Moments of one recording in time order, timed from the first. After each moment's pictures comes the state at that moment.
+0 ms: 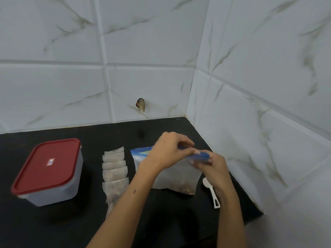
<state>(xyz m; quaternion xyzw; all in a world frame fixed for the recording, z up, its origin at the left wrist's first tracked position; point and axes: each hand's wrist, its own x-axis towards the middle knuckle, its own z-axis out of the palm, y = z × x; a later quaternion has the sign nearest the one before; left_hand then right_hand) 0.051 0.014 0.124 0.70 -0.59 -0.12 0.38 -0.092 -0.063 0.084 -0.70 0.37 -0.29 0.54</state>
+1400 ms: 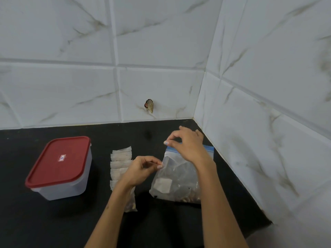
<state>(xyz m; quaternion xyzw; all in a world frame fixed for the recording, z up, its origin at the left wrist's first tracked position) 0.115 0.064 0.027 0.65 -0.44 -0.28 0.55 -0.003 -0.054 0.132 -0.91 0.30 -0.15 0.23</state>
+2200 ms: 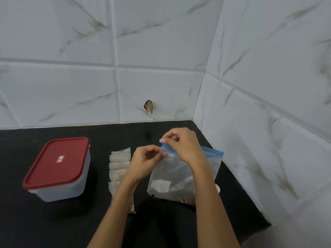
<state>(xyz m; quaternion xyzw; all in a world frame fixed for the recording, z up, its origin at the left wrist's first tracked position) 0.104 0.053 0.055 0.62 -0.41 -0.23 0.63 0.003 -0.046 0.137 -0.88 0.26 -0.22 0.33</state>
